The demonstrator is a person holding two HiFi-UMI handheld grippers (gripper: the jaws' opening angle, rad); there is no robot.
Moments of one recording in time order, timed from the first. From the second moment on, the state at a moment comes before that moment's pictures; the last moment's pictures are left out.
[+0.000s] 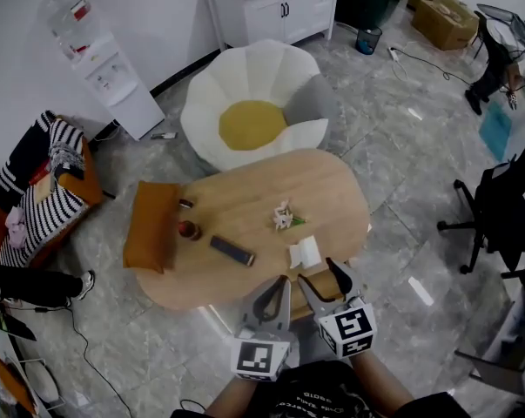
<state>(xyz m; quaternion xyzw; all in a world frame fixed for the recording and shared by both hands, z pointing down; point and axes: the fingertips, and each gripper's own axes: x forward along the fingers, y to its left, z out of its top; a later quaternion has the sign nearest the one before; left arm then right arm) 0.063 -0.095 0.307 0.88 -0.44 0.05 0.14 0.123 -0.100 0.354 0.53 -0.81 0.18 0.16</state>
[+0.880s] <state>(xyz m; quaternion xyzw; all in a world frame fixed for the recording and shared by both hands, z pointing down) 0.088 -0.141 0.378 0.86 -0.49 0.07 0.16 0.144 -0.140 0.428 0.50 -0.82 0.23 0.16</state>
